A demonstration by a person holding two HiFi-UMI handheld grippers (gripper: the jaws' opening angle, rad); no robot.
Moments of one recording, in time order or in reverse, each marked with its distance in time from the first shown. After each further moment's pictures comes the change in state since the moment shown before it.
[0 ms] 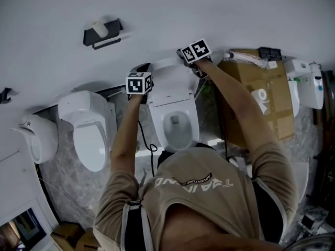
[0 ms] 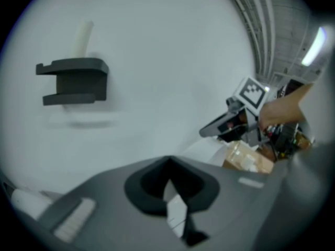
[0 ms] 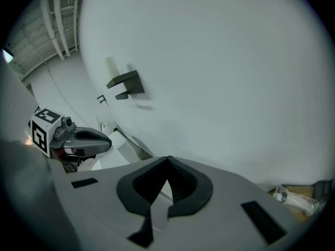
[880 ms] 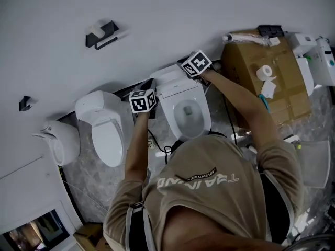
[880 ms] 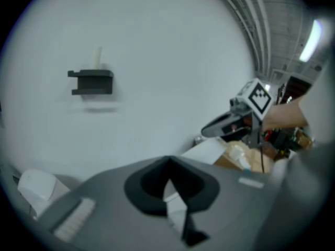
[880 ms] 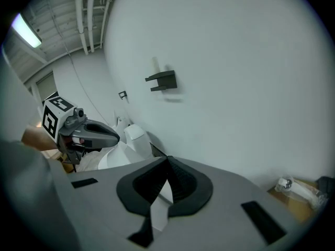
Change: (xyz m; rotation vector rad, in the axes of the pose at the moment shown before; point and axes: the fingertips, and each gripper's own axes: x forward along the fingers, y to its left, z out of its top) left arm -0.093 -0.078 -0.078 -0.016 0.017 0.032; right arm -0.067 0.087 -0.100 -0.134 -0.064 0.086
